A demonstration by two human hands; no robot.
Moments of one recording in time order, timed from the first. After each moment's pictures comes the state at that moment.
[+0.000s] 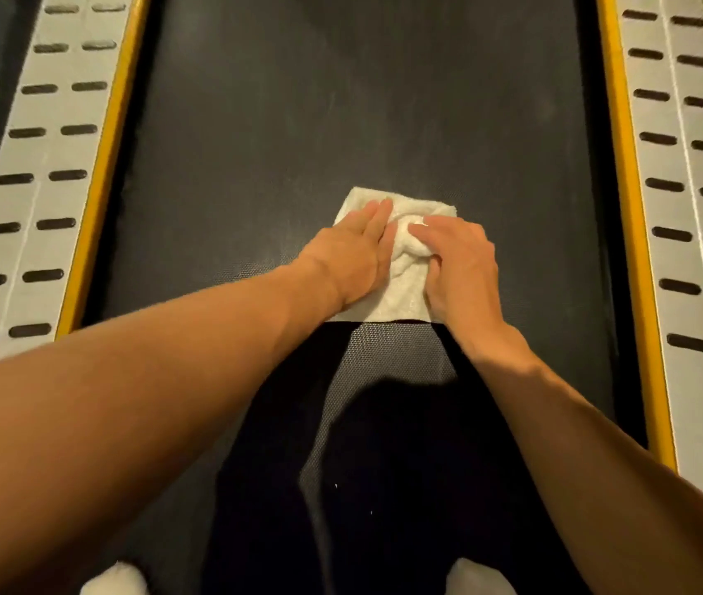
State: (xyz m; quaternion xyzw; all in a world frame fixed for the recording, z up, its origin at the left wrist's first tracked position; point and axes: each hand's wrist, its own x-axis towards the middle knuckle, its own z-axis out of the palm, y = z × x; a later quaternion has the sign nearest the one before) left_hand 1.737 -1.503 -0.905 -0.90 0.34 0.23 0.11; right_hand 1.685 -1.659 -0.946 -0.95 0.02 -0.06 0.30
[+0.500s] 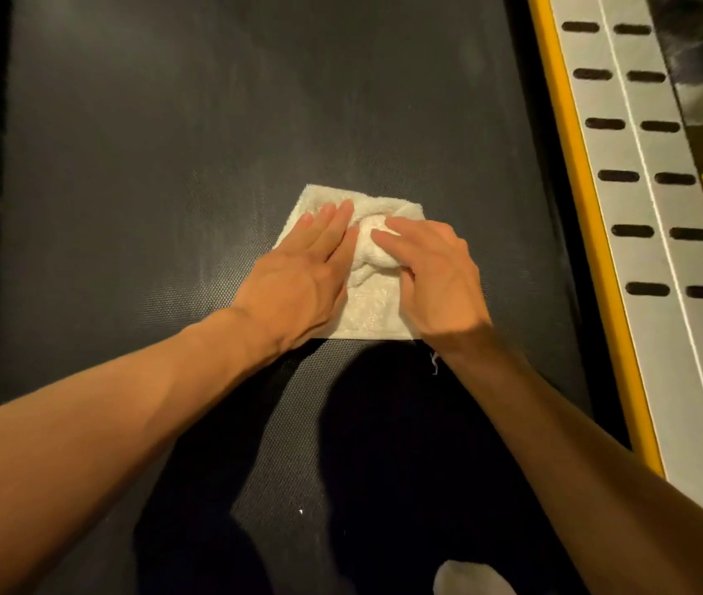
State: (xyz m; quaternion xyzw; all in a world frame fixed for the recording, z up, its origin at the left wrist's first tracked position) left_hand 1.701 -1.510 -0.939 -0.91 0.40 0.09 0.00; right_hand 1.646 -1.687 -0.954 -0.96 0.01 -0.08 0.26
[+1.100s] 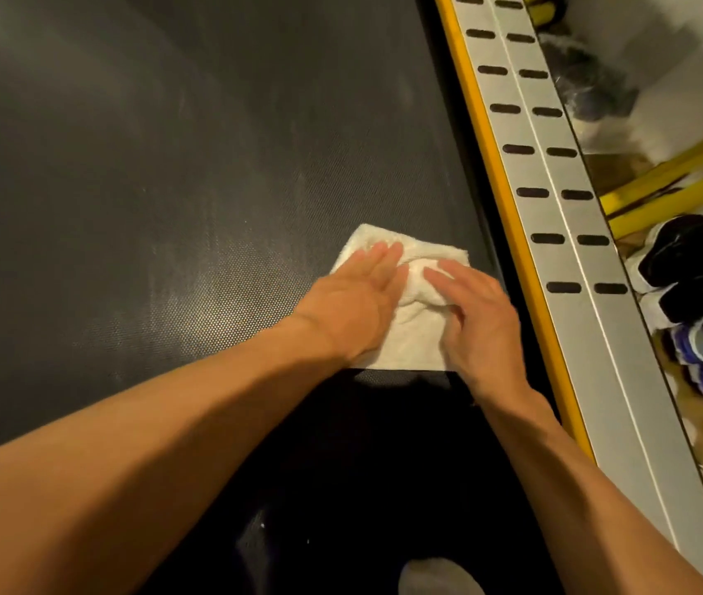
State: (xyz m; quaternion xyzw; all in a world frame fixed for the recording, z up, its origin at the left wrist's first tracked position) left_hand 1.673 -1.593 -0.919 -0.87 0.46 0.17 0.02; right_hand 1.581 -1.751 -0.941 -0.96 0.14 -0.06 0.23
